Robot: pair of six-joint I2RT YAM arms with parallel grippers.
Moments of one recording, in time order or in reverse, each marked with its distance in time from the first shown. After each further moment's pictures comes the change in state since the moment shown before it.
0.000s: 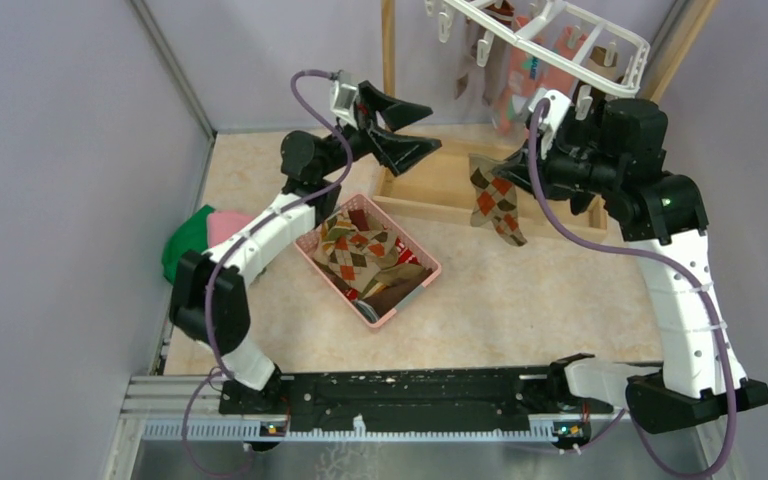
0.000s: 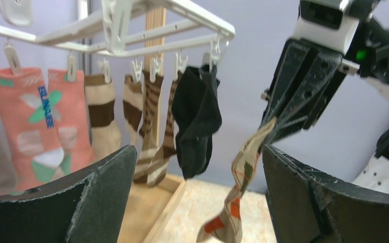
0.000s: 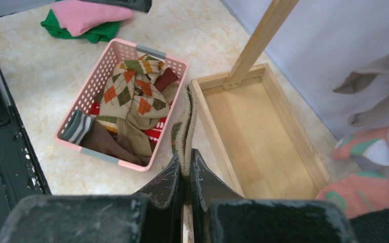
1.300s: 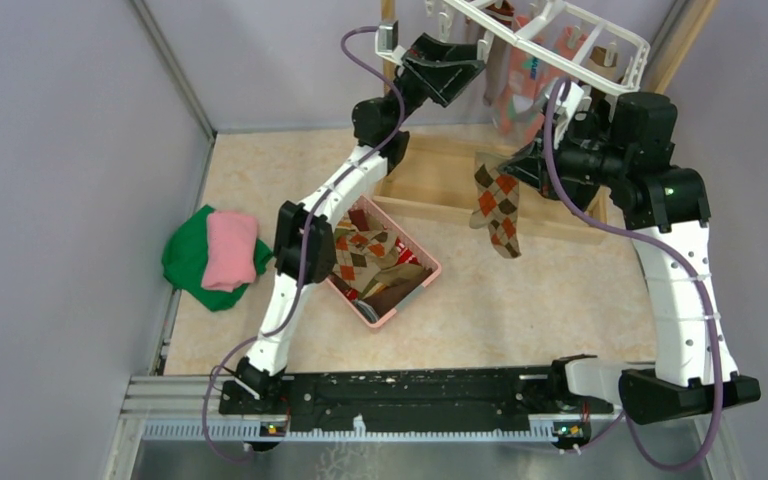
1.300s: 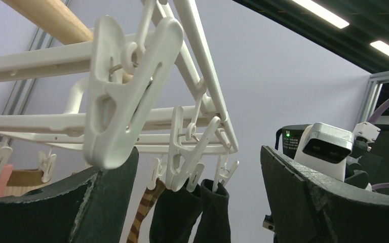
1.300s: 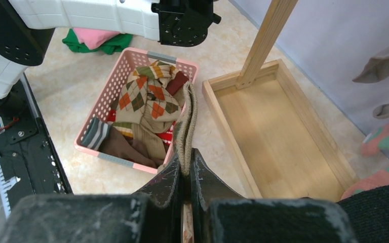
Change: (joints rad) left arm -0.084 0.825 1.057 0.220 -0.253 -0.605; right arm -0.116 0.032 0.007 0.003 -0.131 0.076
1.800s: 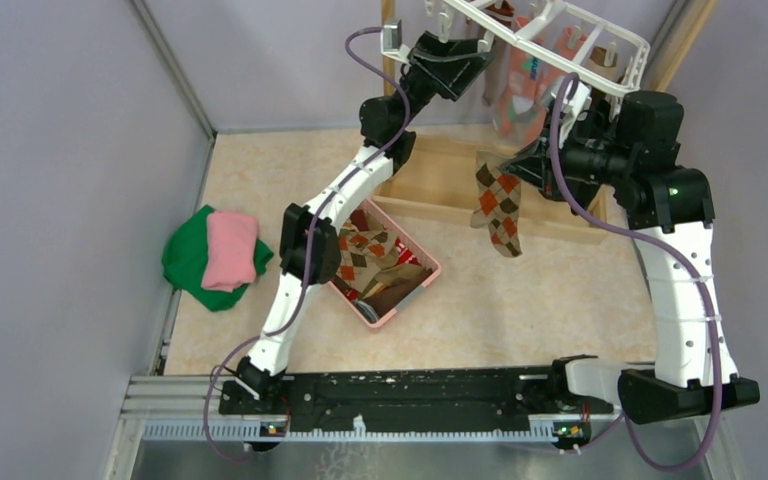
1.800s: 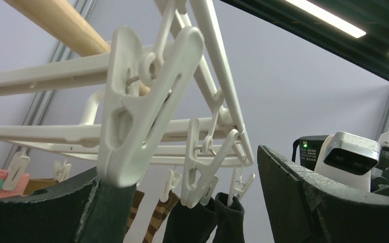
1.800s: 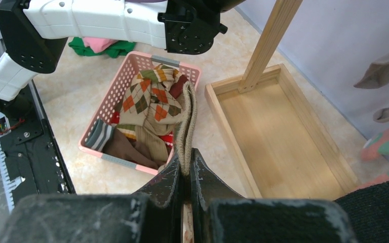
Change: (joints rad) left arm -0.028 0.048 0.098 -0.078 -0.076 0.065; right arm -0.019 -0.001 0.013 -0.005 -0.040 0.000
